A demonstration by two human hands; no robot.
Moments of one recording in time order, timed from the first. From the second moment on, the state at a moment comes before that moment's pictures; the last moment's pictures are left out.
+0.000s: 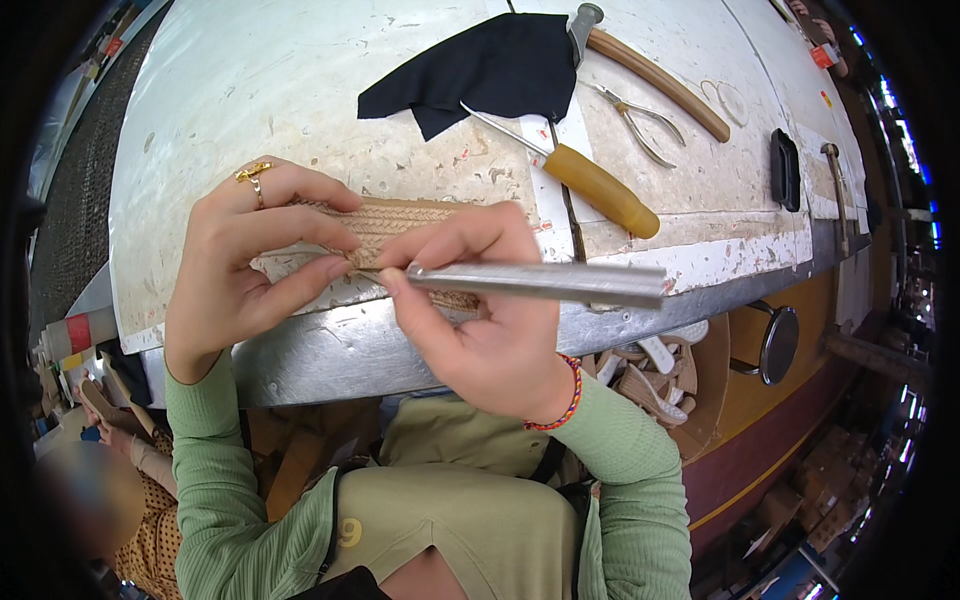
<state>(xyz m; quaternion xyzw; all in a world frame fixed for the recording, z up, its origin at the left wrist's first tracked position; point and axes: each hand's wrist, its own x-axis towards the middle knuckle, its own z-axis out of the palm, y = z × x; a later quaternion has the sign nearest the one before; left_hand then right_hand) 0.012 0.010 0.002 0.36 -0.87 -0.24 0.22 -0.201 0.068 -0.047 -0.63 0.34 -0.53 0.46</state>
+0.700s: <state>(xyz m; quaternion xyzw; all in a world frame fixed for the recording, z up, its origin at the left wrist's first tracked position) 0.007 0.009 0.005 0.35 -0.88 -0.21 0.24 -0.203 0.066 -0.039 -0.52 0.36 -0.53 0.57</state>
